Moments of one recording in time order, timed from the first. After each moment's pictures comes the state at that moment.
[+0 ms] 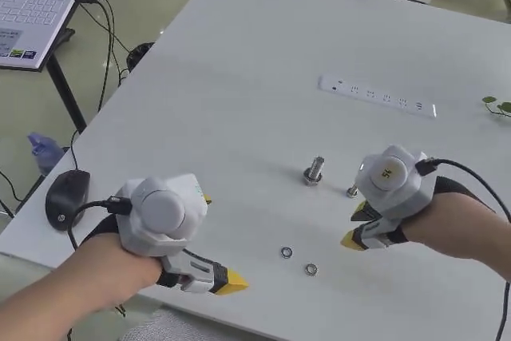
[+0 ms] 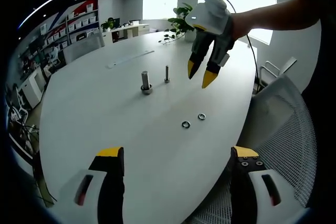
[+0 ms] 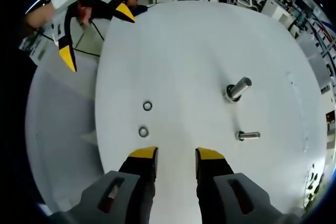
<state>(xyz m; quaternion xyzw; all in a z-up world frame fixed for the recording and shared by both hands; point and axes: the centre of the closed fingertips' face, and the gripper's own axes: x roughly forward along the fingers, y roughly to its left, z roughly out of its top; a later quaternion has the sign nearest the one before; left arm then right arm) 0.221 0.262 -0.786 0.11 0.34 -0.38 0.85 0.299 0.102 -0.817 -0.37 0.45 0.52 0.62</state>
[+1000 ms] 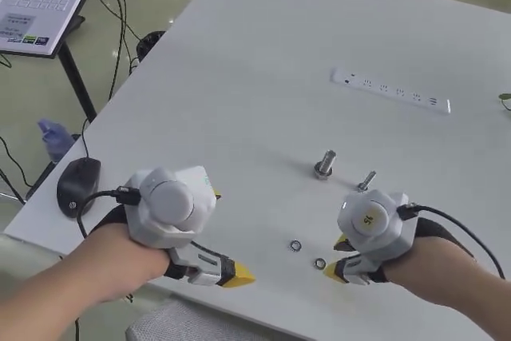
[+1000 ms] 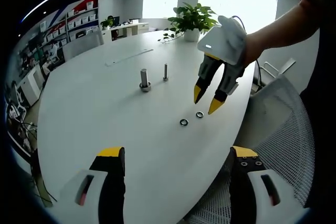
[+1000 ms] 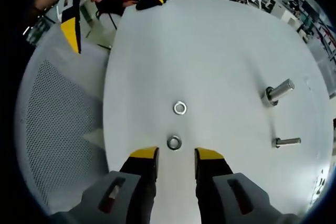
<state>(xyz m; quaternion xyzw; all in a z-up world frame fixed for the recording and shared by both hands) 0.217 0.264 -0.791 0.11 0.35 -0.39 0.85 0.252 0.129 -0.868 -0.37 0.44 0.55 0.61</state>
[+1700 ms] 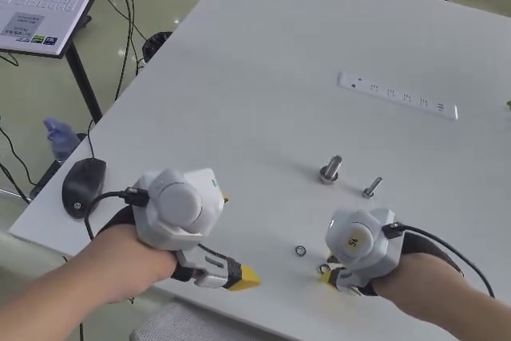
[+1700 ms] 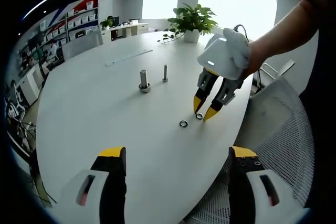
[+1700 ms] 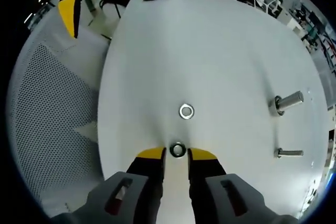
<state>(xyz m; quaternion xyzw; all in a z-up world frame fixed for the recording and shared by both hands) 0.219 0.261 -0.789 0.10 0.35 -0.39 0.85 0.247 0.135 -0.881 -0.41 0.42 0.55 0.59</state>
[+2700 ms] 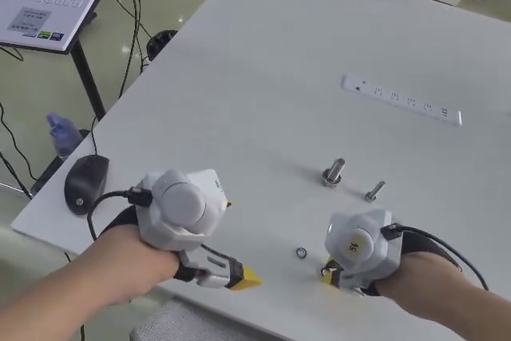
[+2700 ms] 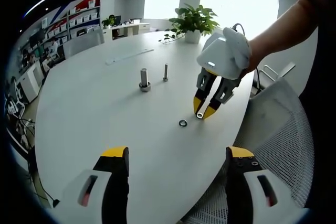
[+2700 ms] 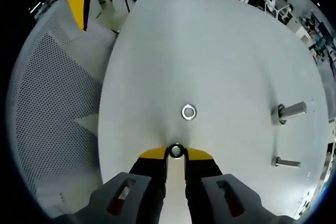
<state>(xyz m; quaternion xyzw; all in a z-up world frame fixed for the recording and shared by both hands) 0.217 0.262 -0.792 0.09 0.35 -0.39 0.85 0.250 0.135 -0.880 -0.44 0.41 0.57 0.56</state>
